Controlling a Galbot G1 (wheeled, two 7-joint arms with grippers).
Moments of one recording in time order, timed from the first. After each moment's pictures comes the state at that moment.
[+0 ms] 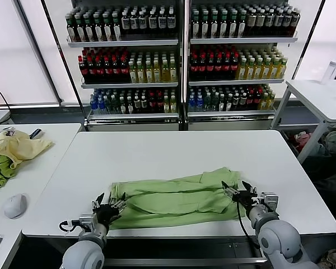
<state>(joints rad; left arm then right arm) 1.33 -1.21 -0.36 -1.93 -0.43 0.42 -0.32 -1.22 1.11 0.45 1.97 0.64 -0.56 0.18</state>
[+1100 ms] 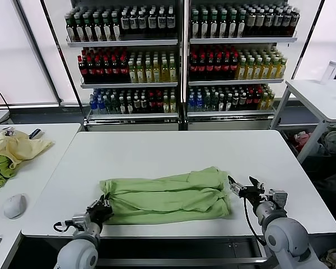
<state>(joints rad) 1.30 -1.18 -0.44 -1.85 -0.49 0.35 -0.26 -1.21 1.09 0.49 1.98 0.66 -0.55 0.19</state>
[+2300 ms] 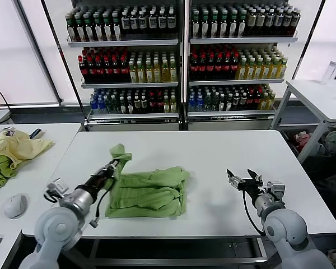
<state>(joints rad) 1.12 -1.14 -0.46 -2.02 -1.24 0.46 -0.28 -1.14 1.06 0.46 1.92 0.66 -0.53 0.16</state>
